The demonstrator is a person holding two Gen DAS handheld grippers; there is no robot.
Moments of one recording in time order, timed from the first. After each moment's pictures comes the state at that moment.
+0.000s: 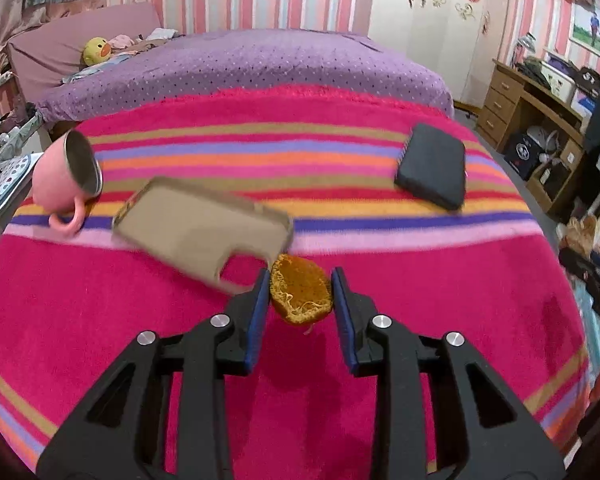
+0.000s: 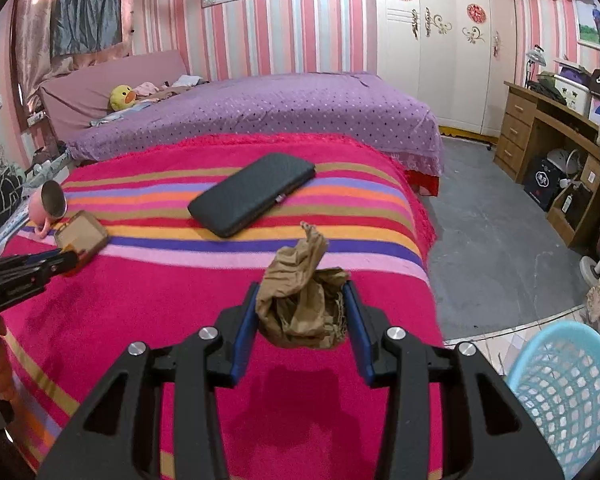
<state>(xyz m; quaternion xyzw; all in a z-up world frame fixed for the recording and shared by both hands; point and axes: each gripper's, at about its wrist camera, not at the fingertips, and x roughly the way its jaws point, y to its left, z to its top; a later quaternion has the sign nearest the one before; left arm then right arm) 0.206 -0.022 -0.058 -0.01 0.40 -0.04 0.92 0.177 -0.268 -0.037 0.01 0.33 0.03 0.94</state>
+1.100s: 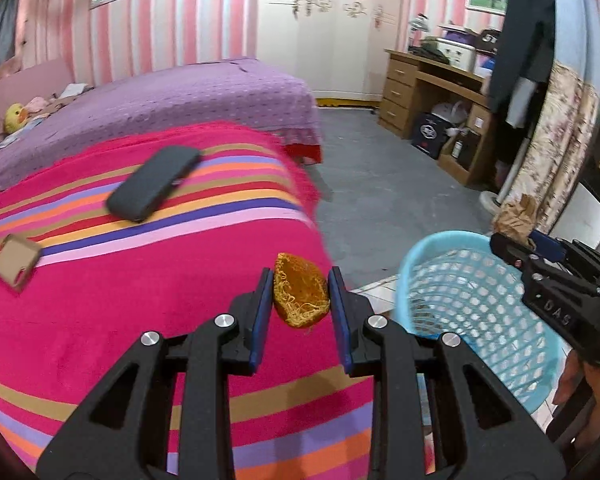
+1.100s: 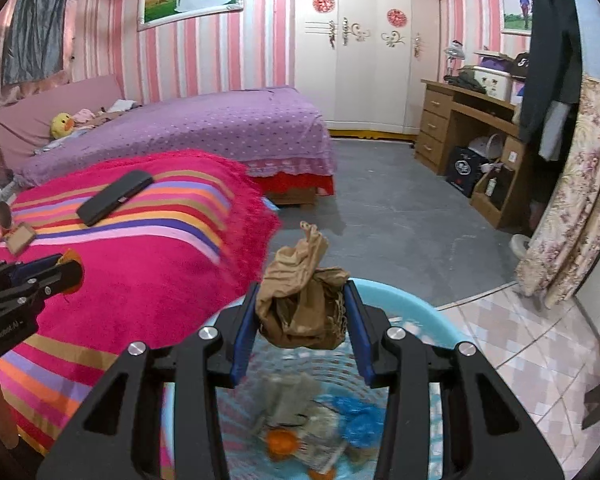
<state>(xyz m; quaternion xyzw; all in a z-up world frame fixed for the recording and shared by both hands) 0.118 -0.302 -0.031 0.03 0.34 -0.18 0.92 0.078 -0.473 -0.022 0.03 0.30 -0.09 0.95</state>
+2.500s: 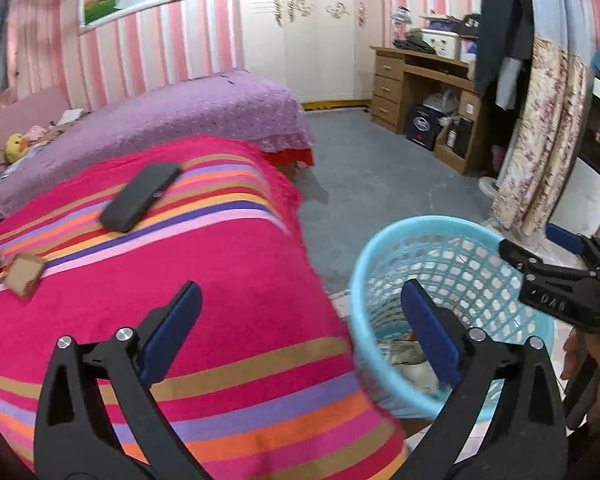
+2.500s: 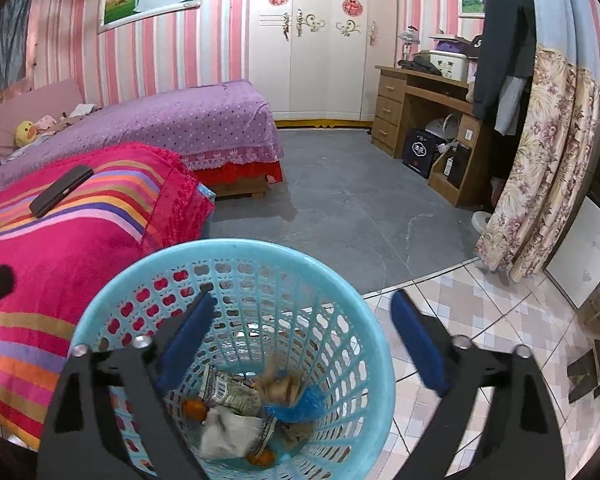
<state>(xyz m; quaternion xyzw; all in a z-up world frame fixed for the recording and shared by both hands) 0.080 -0.324 -0.017 0.07 0.32 -0.17 0.93 0.043 -0.537 -0.041 0.04 0.31 -0.15 0.94</state>
